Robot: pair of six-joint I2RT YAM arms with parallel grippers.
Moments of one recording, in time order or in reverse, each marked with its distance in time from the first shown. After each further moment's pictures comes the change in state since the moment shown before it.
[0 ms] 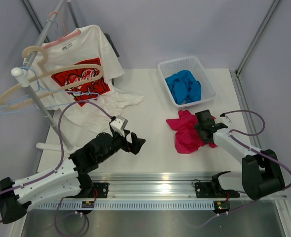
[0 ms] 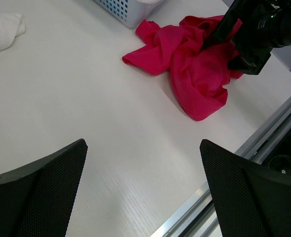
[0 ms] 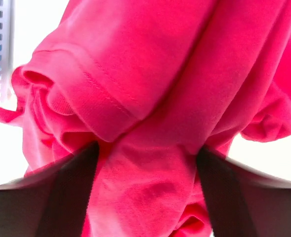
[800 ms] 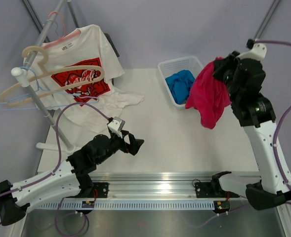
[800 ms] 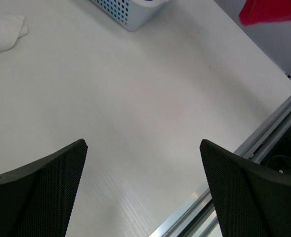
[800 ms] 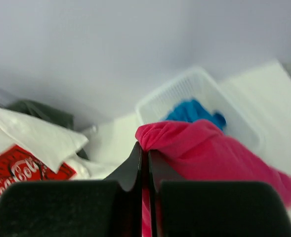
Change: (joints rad) left arm 0.000 -0.054 -0.032 -0.001 -0.006 -0.004; right arm -0.001 -0.138 0.900 -0.063 -0.136 -0.755
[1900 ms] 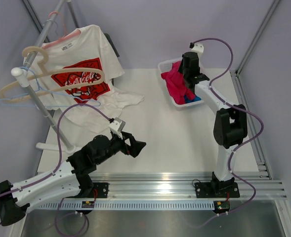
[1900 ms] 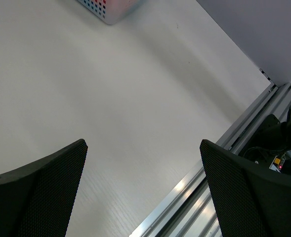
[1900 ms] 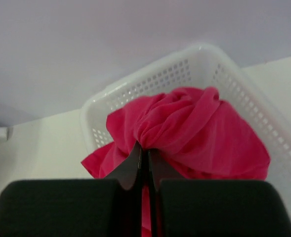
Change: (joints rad) left arm 0.000 -0.005 -0.013 0.023 0.085 -0.058; right arm 0.000 0.837 0.169 0.516 0.050 -0.193
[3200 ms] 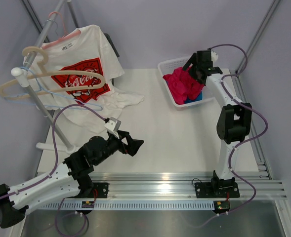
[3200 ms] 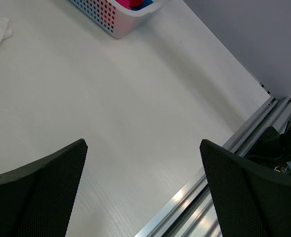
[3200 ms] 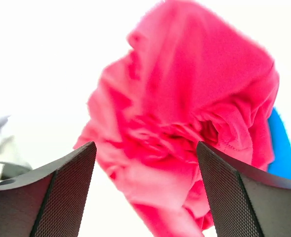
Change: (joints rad) left arm 0.000 -0.060 0.000 -0.016 -0.050 -0.002; right arm -0.146 0.085 0.119 -0.424 -0.243 0.441
